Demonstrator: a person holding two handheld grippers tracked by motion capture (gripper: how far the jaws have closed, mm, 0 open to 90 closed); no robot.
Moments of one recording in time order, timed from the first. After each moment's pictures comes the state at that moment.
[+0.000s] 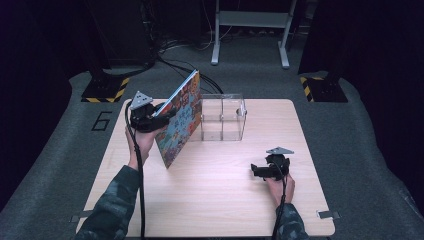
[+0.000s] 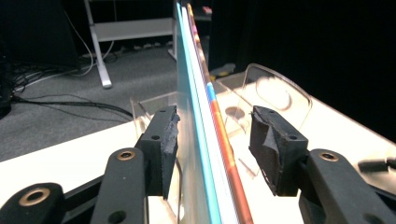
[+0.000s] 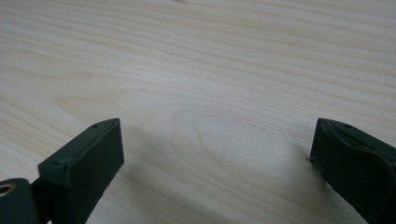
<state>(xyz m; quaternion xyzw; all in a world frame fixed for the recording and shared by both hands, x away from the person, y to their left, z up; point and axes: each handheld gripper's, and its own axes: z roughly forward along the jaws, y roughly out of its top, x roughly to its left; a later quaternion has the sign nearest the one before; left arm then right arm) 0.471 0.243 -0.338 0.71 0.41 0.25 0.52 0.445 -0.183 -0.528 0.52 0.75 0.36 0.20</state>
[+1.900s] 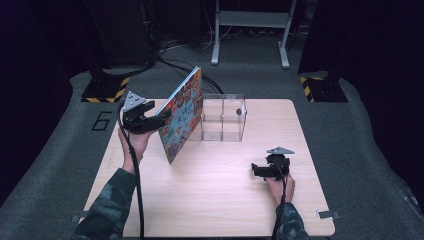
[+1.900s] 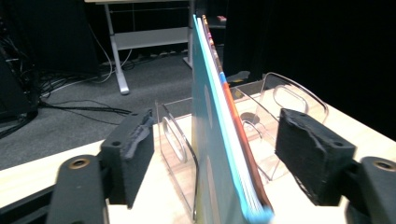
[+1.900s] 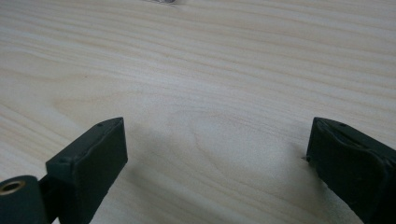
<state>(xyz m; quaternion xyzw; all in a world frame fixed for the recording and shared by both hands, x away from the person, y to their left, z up) 0.451 0.261 -0.327 0.69 0.42 0.29 0.52 0.445 -0.185 -0.528 0.52 0.75 0.36 0.20</state>
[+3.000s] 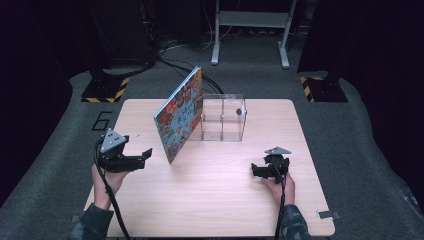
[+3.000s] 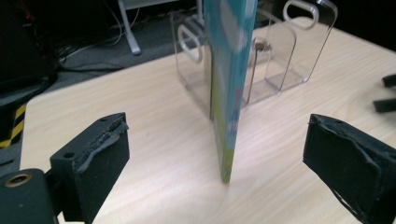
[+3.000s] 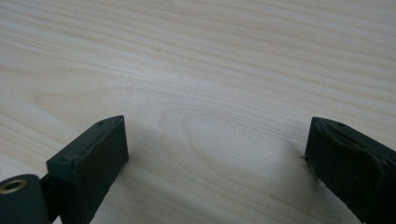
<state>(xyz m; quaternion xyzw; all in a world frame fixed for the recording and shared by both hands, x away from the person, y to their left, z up) 0.371 0.308 -0.380 0.74 0.43 0.28 0.44 0.446 -0.178 -0.529 0.53 0.75 0.33 0.23</state>
